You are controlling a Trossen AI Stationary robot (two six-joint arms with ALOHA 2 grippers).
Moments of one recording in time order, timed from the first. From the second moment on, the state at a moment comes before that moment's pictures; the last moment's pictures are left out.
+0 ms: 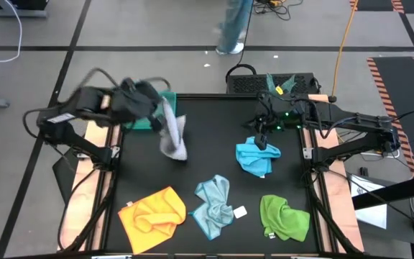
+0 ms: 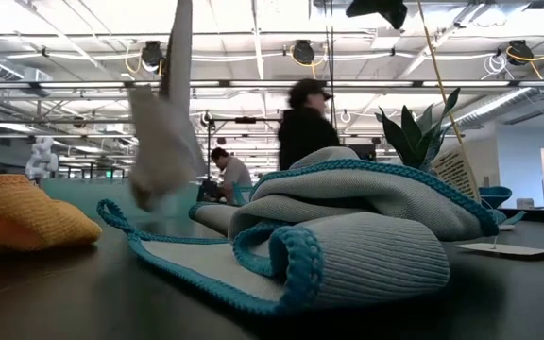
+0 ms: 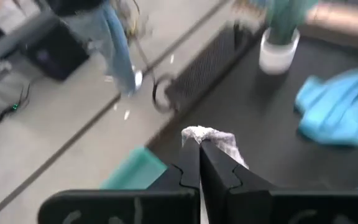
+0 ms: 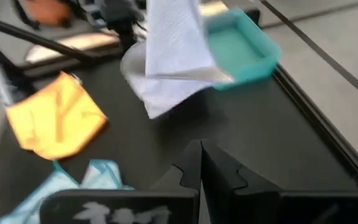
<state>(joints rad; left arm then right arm) -0.01 1.39 1.94 -1.36 -0.70 -0.38 -0.13 1.15 1.25 -0.65 0.01 0.17</state>
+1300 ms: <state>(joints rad) 0.00 1.39 2.12 -1.43 -0.66 -0.29 -0.21 1.65 1.25 -0.27 0.00 -0.34</state>
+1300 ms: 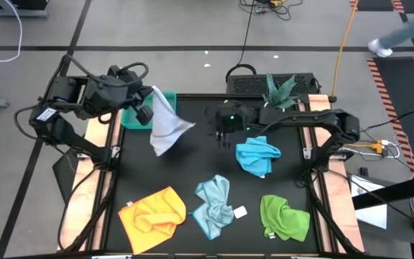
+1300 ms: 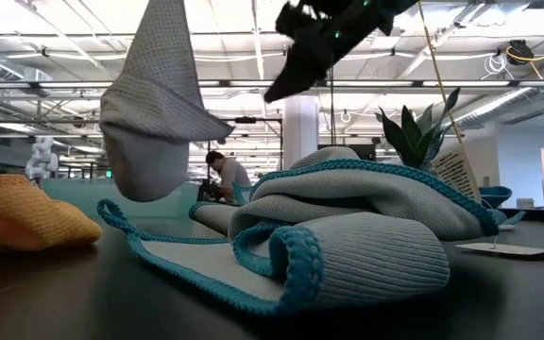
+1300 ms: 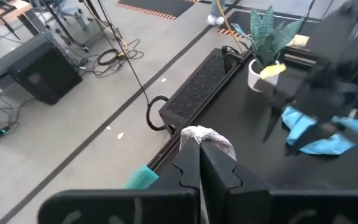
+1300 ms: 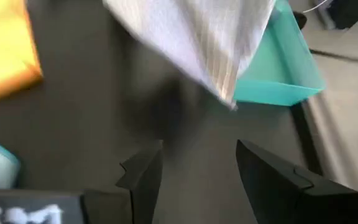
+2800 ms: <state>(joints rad) 0.00 1.40 2.12 -1.39 -0.57 -0.39 -0.23 1.85 1.25 0.11 0.07 -0.78</state>
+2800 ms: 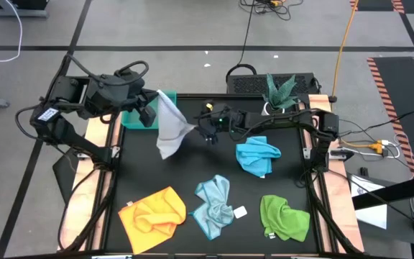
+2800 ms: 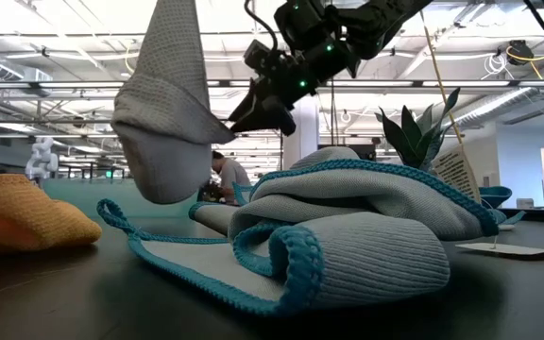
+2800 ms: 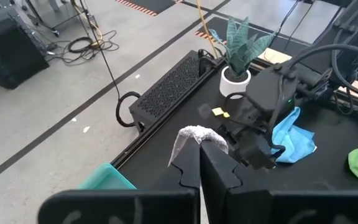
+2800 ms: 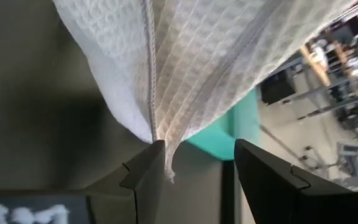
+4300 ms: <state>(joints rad) 0.00 1.40 2.12 -1.39 -0.52 -0.38 -0.09 1.58 0.76 -0.54 0.10 0.33</state>
